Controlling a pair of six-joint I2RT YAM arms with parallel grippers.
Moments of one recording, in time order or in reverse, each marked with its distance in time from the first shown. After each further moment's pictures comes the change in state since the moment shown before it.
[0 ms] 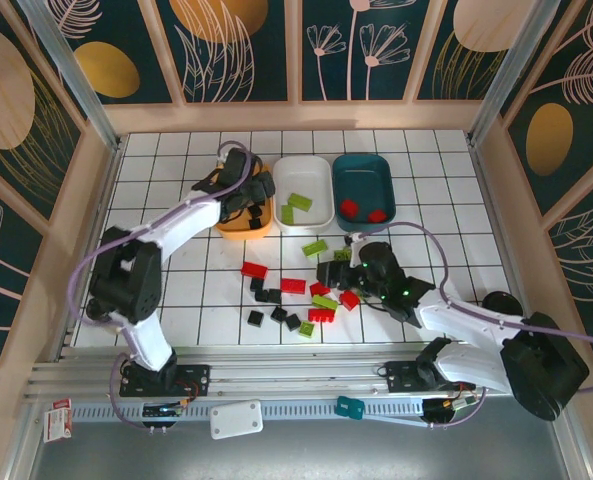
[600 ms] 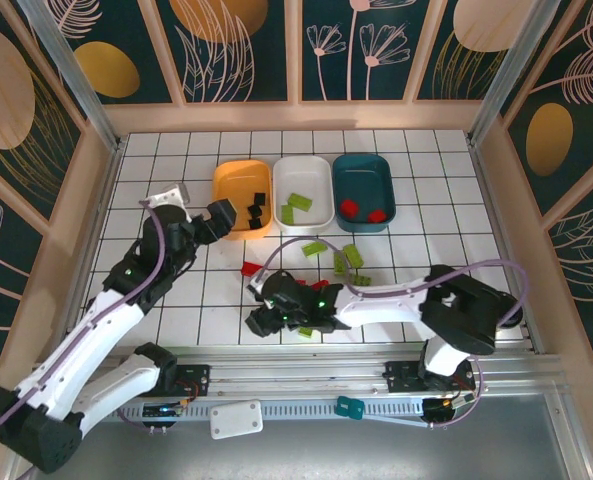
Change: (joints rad) left arm -0.013 -0.862 -0.481 -0.044 -0.014 -0.076; right arm 0.498 0.542 0.451 -0.156 0.151 -0.206
